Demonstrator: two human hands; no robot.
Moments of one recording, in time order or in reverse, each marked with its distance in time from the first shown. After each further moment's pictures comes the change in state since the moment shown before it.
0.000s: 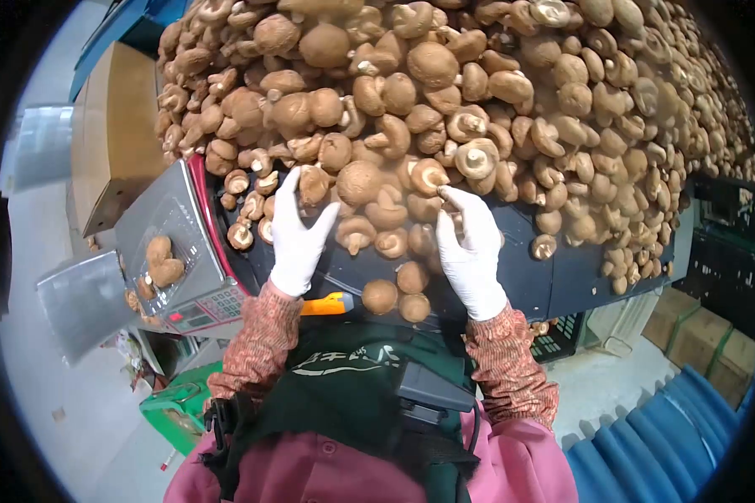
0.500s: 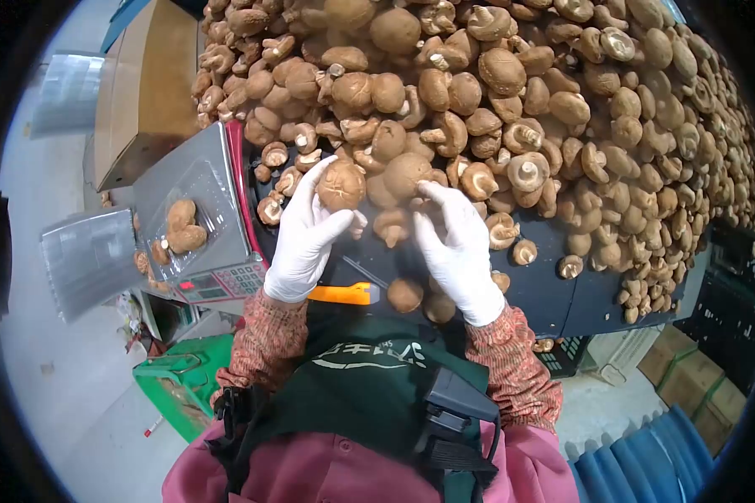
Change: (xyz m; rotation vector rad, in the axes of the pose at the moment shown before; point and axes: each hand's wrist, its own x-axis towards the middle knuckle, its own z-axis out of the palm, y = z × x) left_hand -0.003 0.019 -0.054 -1.045 -0.256 -0.496; right_hand 0.009 -0.043 0.046 0.196 -0.263 0.015
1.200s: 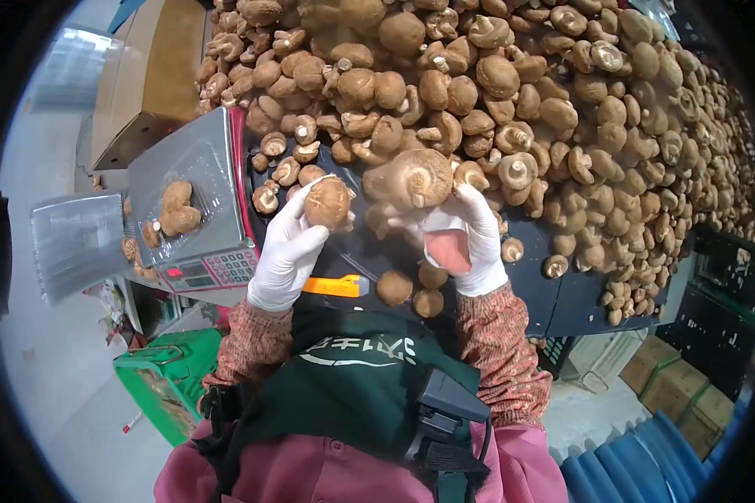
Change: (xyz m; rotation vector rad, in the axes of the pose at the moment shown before) left_hand -0.035 -0.003 -0.008 -0.151 -0.043 0.046; right_hand 0.014 0.025 -0.017 1.631 -0.434 0.456
